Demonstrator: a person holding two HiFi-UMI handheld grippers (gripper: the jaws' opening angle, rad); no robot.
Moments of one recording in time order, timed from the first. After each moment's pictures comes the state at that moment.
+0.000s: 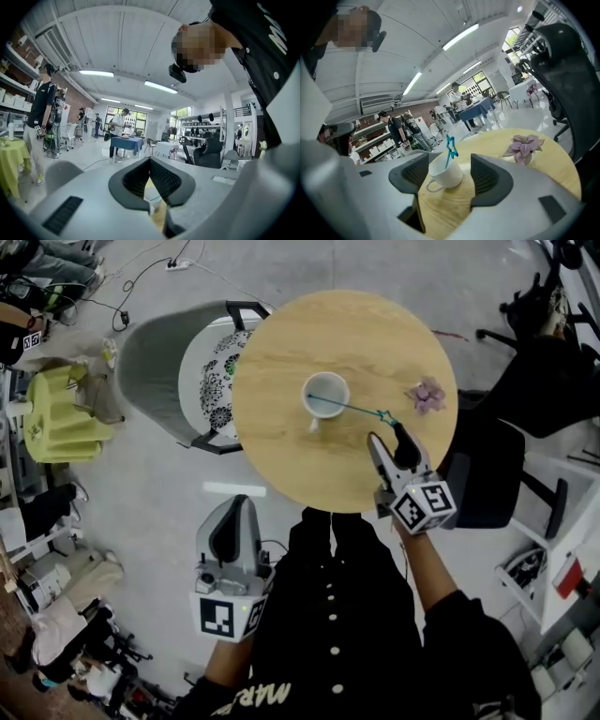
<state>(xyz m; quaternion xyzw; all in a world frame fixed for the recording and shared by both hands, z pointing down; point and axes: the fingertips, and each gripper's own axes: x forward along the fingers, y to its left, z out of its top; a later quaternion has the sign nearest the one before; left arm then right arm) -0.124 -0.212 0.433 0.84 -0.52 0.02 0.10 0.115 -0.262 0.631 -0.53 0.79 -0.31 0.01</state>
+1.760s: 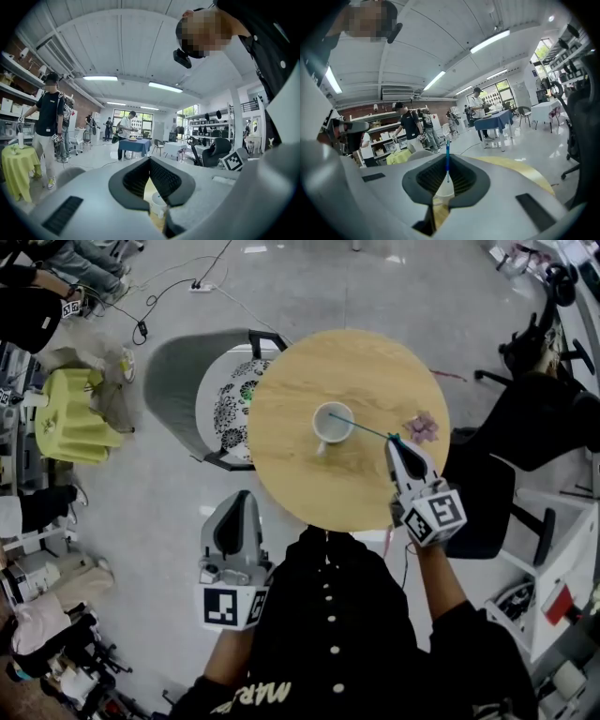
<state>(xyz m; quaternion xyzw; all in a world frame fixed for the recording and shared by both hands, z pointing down) -0.144 -0.210 0.404 0.82 -0.57 0.03 0.09 0.106 -0.281 0.534 -0.48 0.86 -0.20 -0.04</state>
